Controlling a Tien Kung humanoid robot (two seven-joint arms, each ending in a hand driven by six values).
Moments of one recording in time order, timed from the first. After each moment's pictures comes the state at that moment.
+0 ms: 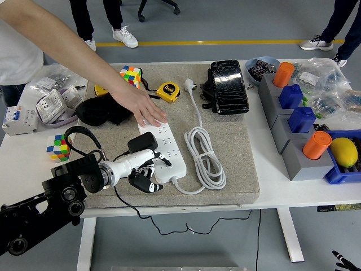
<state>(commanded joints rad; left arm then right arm) -0.42 0.37 -0.71 -1.56 1.49 -0.14 0.49 0.08 -0.28 0.75 0.37 -0.39 -0.09 0.03</state>
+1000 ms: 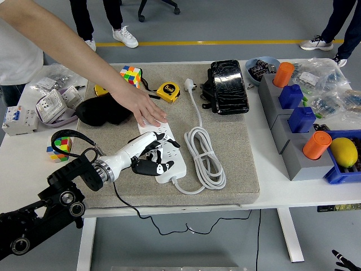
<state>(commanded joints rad) -0.38 0.37 -0.70 -1.52 1.41 0.12 0.16 0.09 -0.29 0.73 0.38 -0.39 -0.09 0.03</state>
